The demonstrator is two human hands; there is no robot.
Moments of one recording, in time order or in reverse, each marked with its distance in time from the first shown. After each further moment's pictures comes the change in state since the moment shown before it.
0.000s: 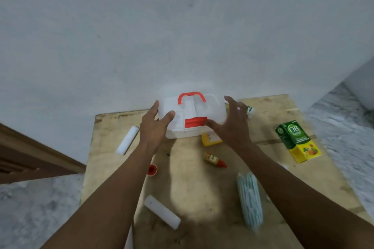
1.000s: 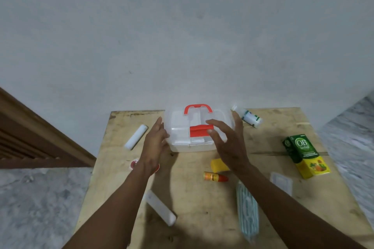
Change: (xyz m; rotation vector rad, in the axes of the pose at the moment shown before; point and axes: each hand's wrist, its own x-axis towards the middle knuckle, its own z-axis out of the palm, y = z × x) left_hand -0.058 -0.005 -0.008 -0.188 -0.092 -0.128; right_hand -0.037 0.007 0.001 0.309 -0.068 -0.228
